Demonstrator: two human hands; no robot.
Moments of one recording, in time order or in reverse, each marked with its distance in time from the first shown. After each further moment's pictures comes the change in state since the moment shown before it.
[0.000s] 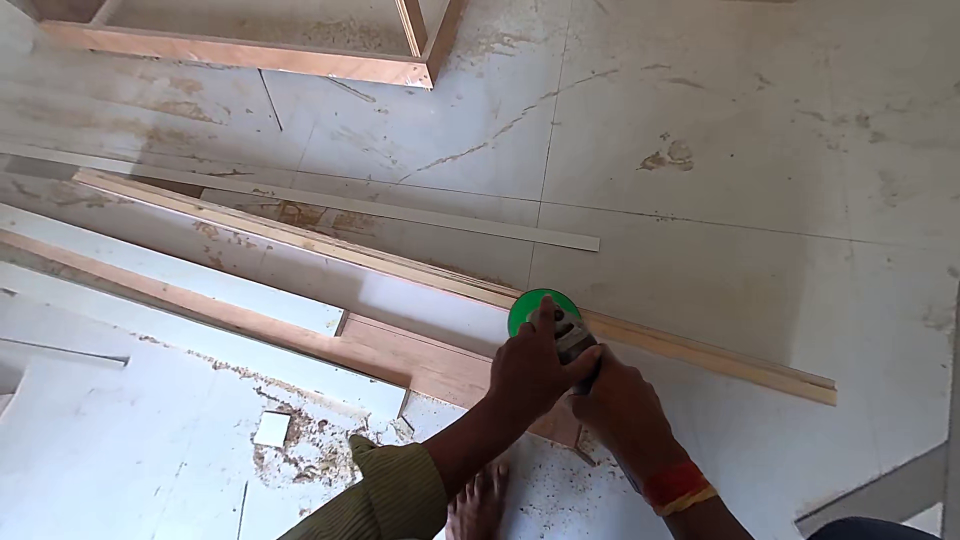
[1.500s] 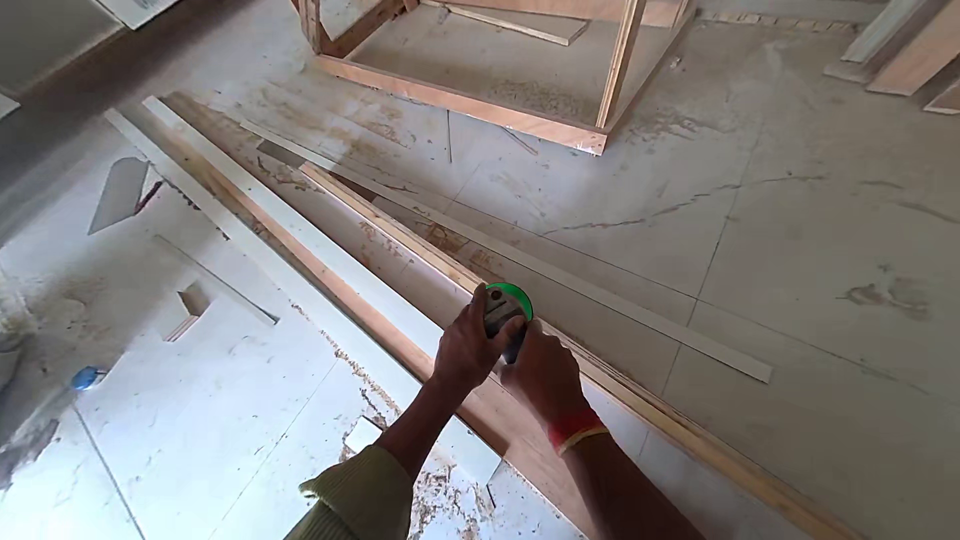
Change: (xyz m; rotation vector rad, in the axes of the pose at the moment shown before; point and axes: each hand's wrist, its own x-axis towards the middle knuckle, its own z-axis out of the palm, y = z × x) left_hand 0.032 -0.236 -0.153 -0.116 0.492 -0.265; right_hand 0.046 -0.290 0.059 -0.137 -0.032 -0.464
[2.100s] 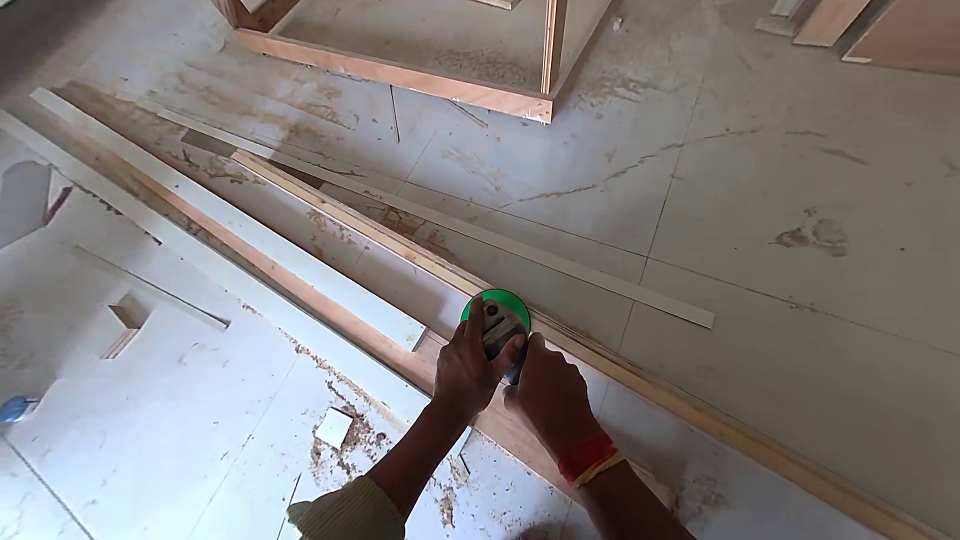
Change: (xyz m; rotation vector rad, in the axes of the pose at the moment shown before) left_hand -0.064 0.034 0.049 0.028 0.021 0.106; right_hand -0.050 0.062 -0.002 -0.076 -0.129 0.113
